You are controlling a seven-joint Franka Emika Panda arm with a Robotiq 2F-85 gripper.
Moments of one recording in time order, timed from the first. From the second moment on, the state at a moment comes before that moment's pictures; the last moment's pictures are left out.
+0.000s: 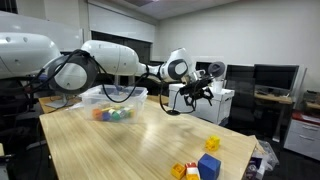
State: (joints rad) arm -0.35 1.36 -0.14 -0.35 -0.14 2.18 -0.64
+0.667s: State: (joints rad) arm -0.35 1.23 -0.14 -0.35 -0.14 1.89 -0.66
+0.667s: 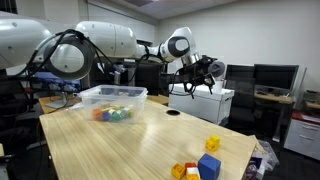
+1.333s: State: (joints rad) arm -0.38 1.19 -0.12 -0.35 -0.13 1.78 -0.82
